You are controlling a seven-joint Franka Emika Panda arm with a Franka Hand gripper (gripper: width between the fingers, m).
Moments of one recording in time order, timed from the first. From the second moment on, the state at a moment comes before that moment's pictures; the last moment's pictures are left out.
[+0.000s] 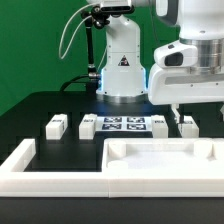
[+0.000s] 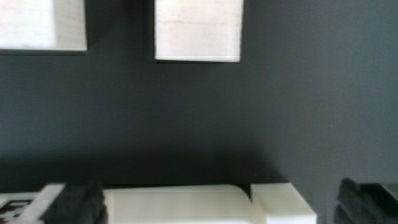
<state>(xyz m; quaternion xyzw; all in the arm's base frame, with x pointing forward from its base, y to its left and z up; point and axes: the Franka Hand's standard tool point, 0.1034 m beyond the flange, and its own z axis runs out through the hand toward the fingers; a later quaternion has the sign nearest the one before) 0.496 0.121 0.053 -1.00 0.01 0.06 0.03</state>
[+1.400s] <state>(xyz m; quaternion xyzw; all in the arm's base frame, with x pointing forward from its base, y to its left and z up) 0.478 0.128 0.040 -0.89 0.01 0.46 0.01</state>
